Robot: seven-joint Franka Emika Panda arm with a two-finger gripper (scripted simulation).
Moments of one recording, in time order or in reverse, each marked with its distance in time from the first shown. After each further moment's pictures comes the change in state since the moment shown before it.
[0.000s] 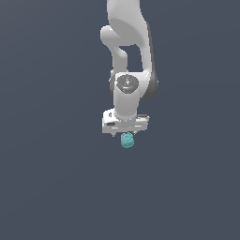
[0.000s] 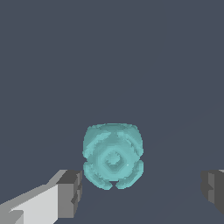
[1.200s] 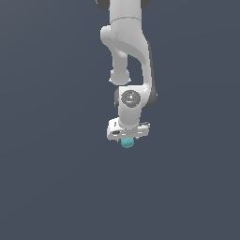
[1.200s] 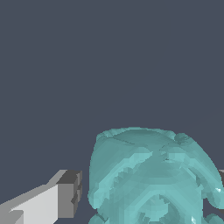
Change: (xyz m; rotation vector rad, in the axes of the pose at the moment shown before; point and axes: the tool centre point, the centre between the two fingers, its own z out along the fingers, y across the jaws) arm -0.003 -0.019 0.064 0.008 0.008 -0.030
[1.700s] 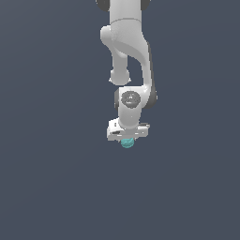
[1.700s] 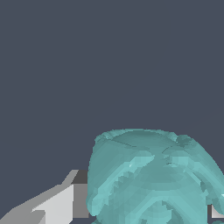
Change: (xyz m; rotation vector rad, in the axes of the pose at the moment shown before) arm 0.001 0.000 0.003 0.000 0.002 0.000
